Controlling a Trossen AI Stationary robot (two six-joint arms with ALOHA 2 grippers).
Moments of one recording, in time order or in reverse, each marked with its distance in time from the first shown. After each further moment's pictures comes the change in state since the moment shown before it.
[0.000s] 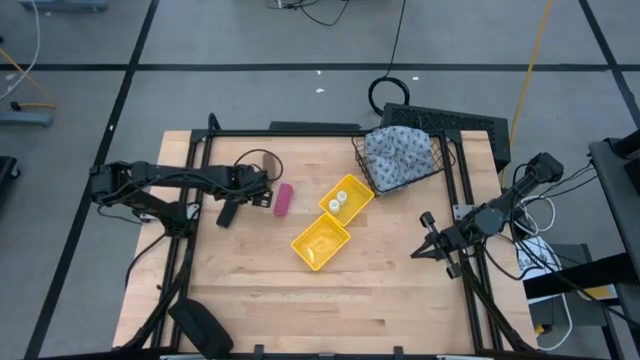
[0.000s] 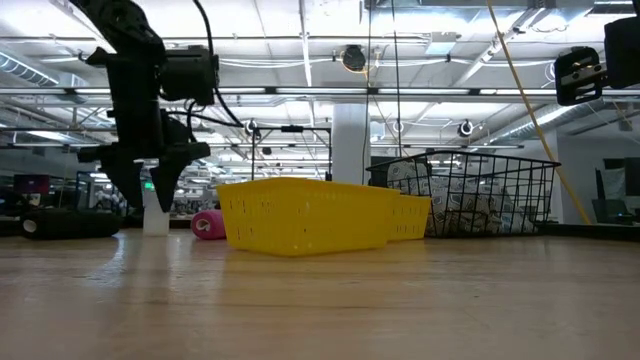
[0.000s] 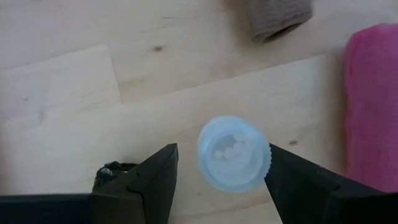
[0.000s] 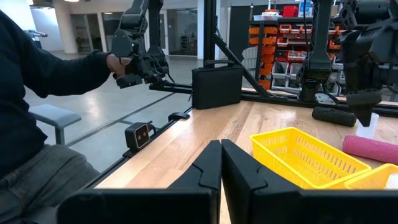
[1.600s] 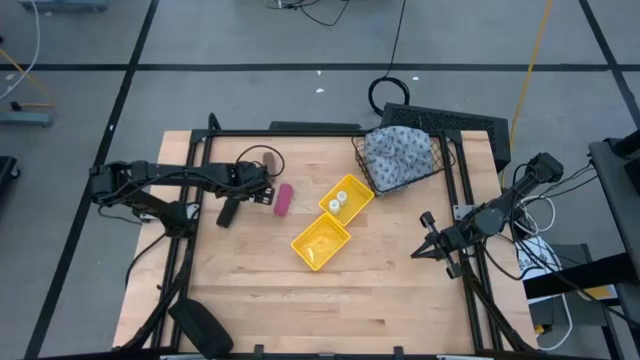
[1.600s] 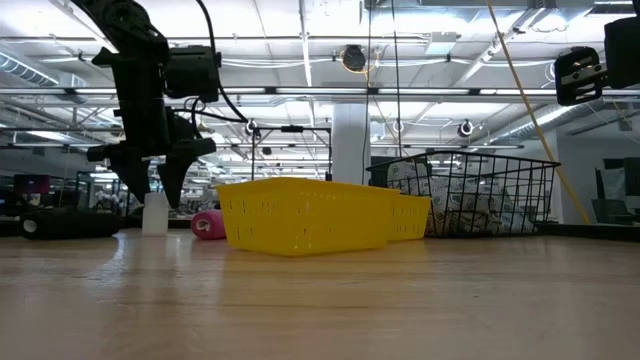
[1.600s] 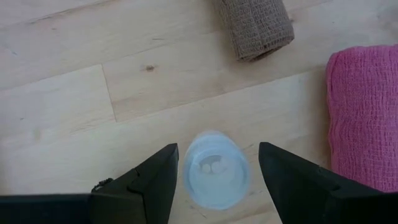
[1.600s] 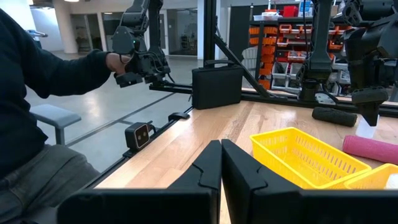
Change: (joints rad) left arm 0.025 0.000 0.016 0.031 -0.003 0.050; right arm 0.000 0.000 0.000 0.000 0.000 0.000
